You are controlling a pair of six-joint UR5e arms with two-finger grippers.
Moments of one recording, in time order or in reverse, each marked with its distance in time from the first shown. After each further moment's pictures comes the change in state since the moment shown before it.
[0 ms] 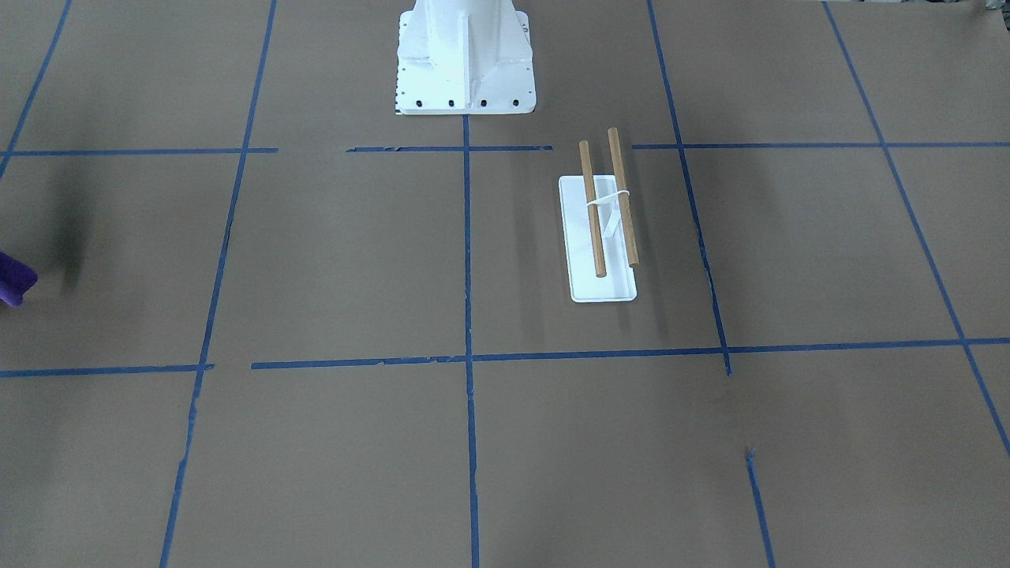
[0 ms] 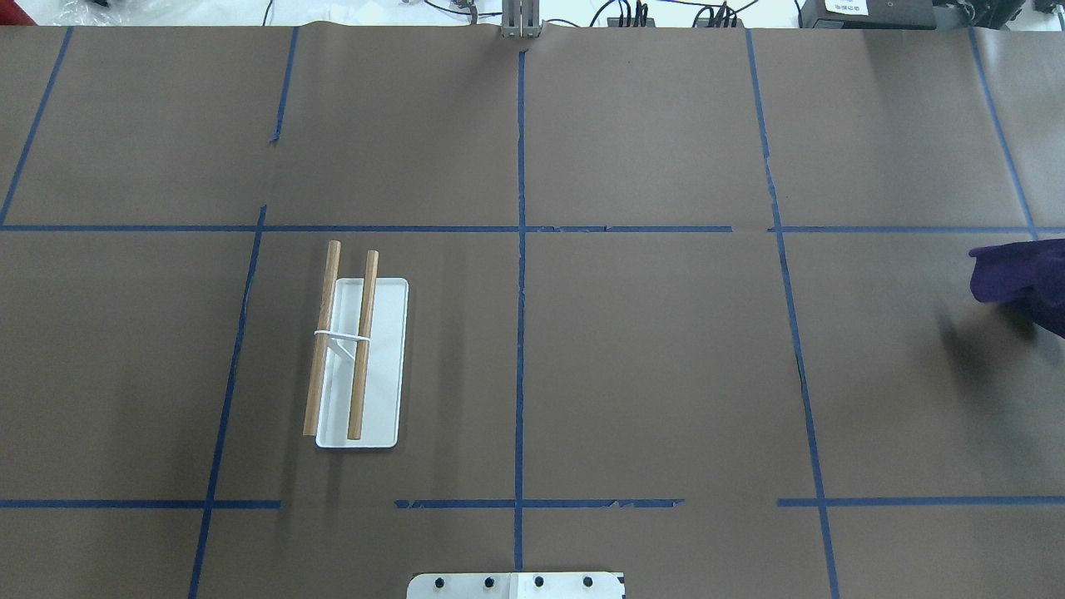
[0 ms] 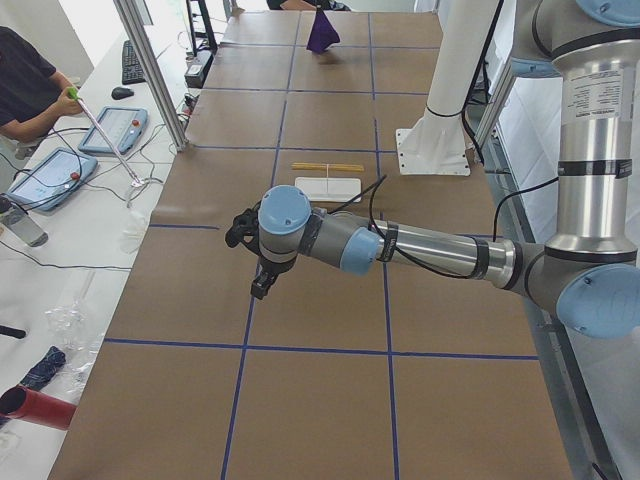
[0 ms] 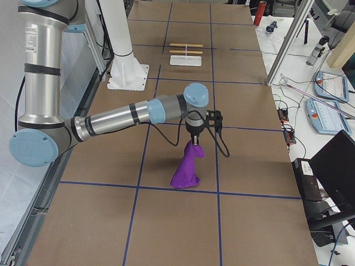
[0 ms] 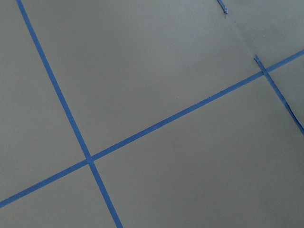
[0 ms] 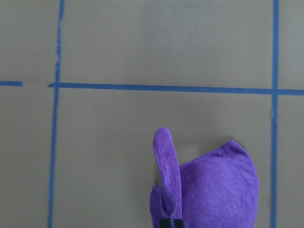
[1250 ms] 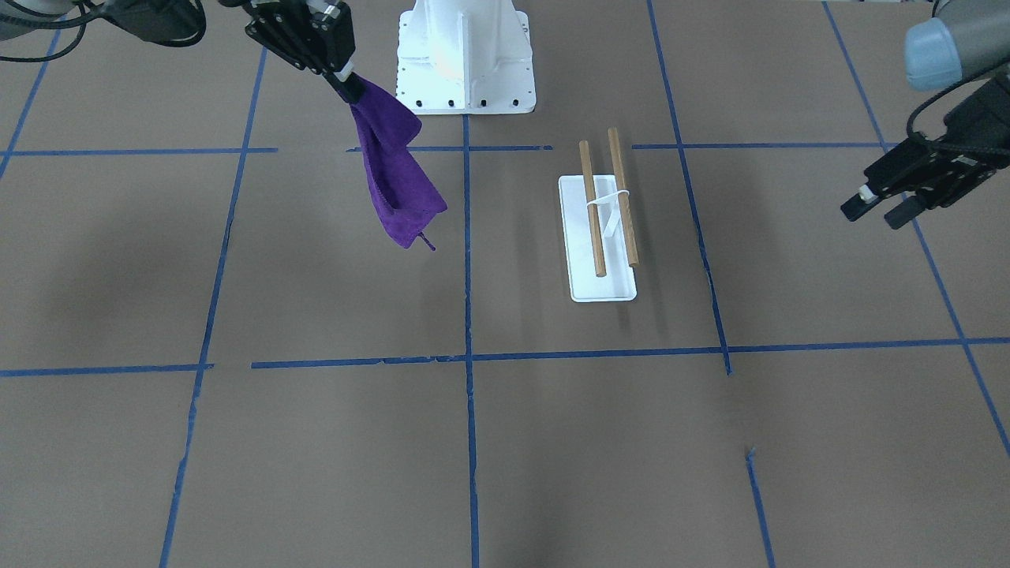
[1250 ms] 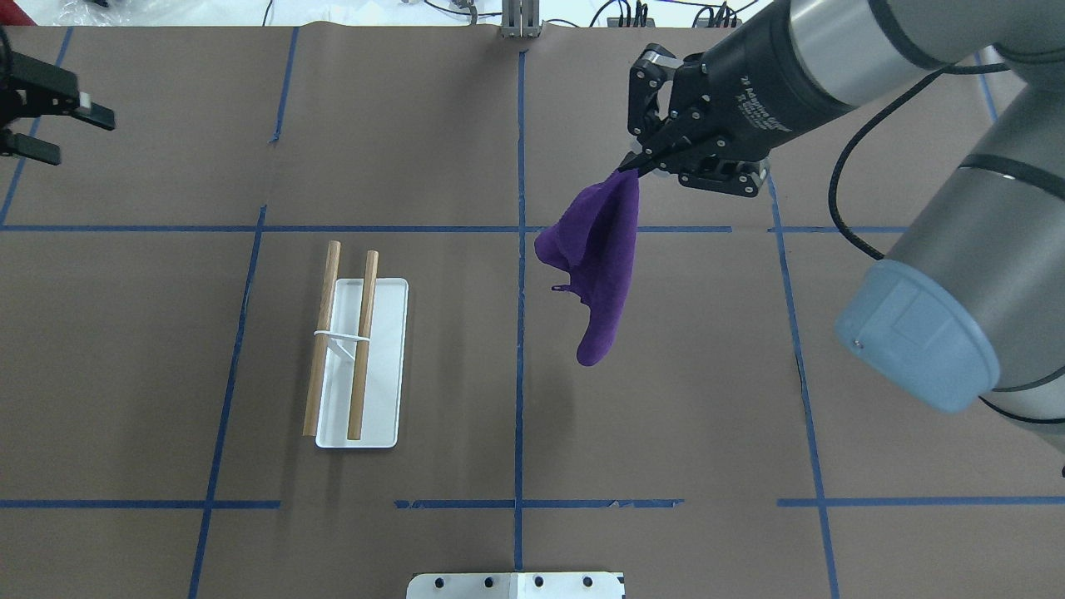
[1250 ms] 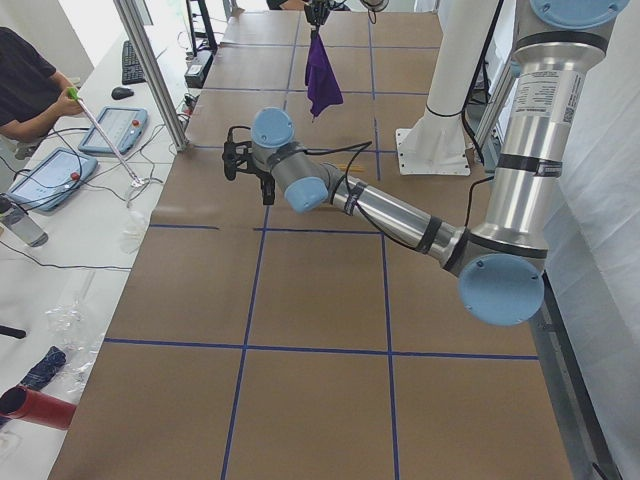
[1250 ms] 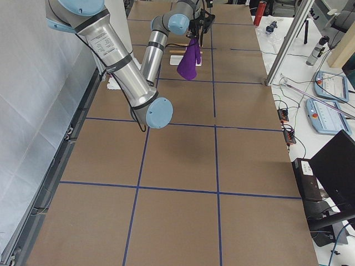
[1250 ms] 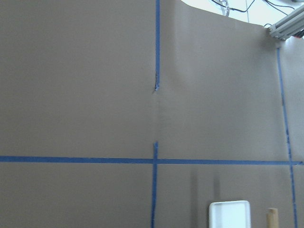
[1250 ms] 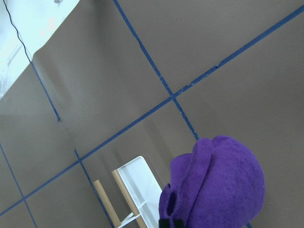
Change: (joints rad) left arm 0.329 -0.288 -0.037 -0.339 -0.020 -1.405; right arm -0.545 0.776 0.082 -0.031 -0.246 1.463
